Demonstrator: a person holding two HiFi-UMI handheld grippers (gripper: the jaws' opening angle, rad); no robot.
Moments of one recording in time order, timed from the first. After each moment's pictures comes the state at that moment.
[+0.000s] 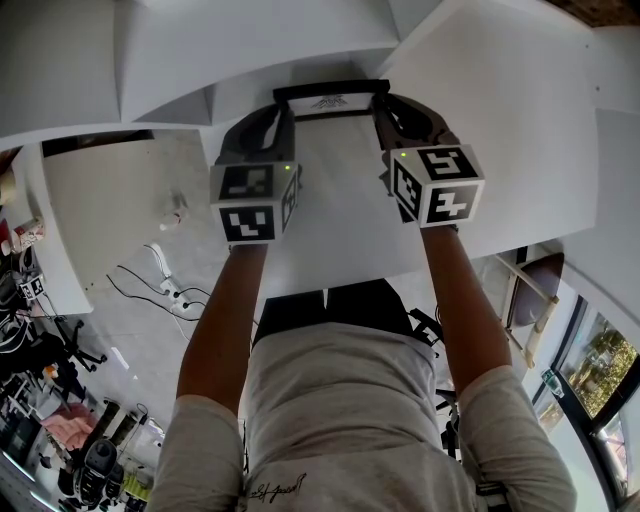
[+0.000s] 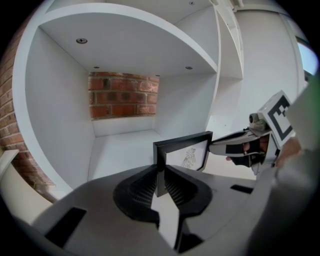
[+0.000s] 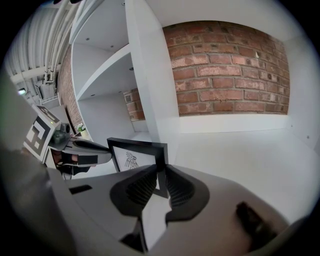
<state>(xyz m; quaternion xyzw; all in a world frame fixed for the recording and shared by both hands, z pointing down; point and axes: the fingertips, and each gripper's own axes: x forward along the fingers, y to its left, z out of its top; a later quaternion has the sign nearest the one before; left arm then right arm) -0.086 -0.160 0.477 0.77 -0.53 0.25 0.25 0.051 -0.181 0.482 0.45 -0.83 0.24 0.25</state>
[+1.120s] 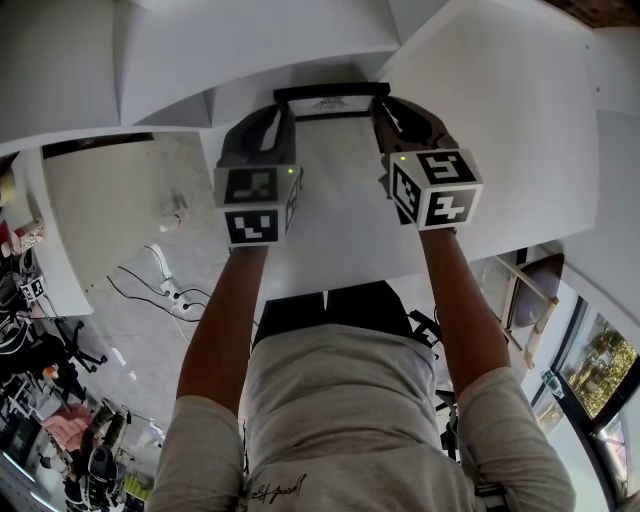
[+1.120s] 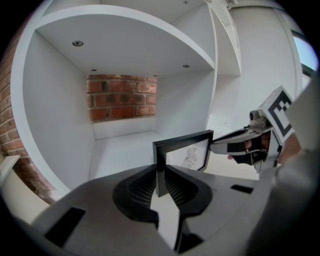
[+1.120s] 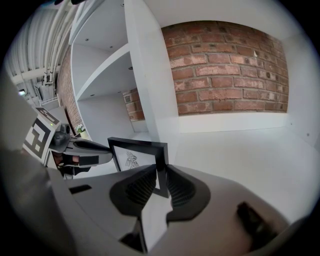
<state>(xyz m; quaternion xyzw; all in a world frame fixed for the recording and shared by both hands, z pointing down) -0.087 -0.162 0.481 0.77 -0.53 0.26 0.23 0.051 -0.181 0.486 0.45 -0.83 0.24 0.24</state>
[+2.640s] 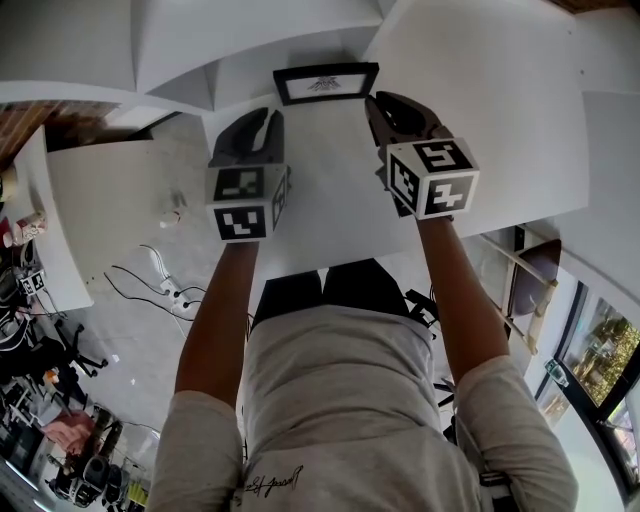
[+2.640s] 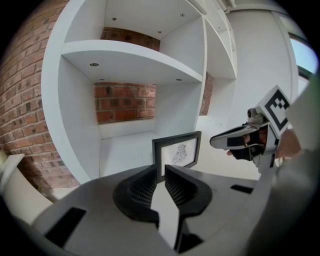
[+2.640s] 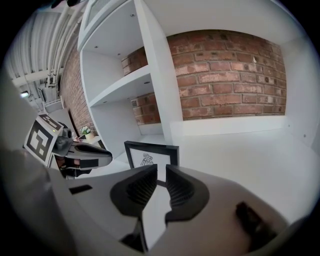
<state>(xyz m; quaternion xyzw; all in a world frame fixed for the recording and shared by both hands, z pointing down) -0.094 -0.123 0.458 0.78 -0.53 0.25 0.23 0.051 -0.146 0.457 0.44 -0.83 0.24 0.23</state>
